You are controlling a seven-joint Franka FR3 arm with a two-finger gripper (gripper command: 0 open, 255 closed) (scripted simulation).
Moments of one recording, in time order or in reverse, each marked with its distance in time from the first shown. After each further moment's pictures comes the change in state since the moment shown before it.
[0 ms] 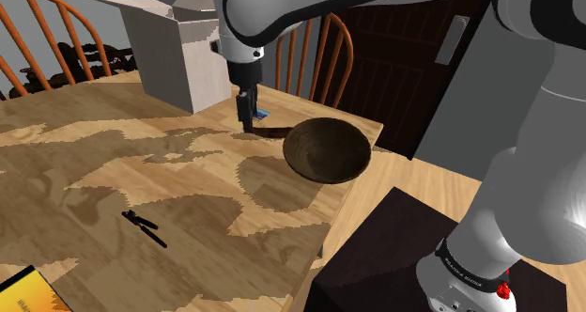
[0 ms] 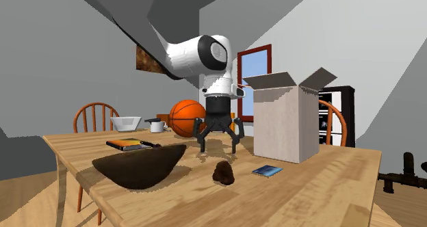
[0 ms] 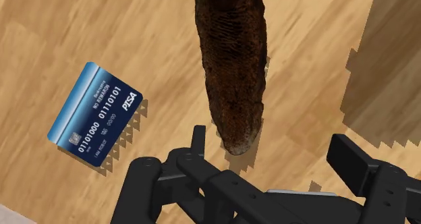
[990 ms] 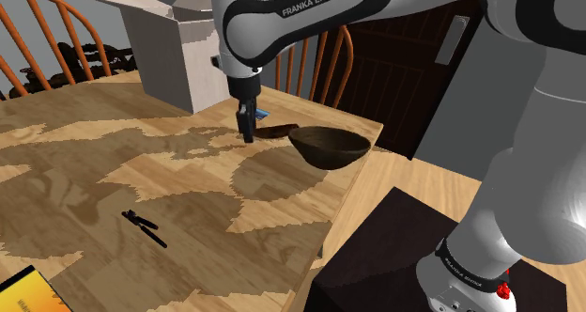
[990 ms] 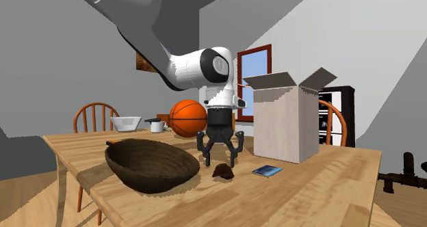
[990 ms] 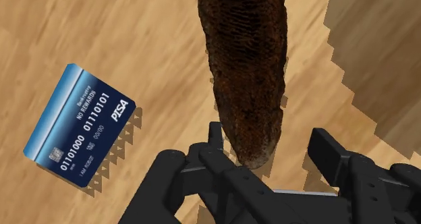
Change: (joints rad) arm 0.000 0.036 -0.004 -0.038 -0.012 0.072 0.012
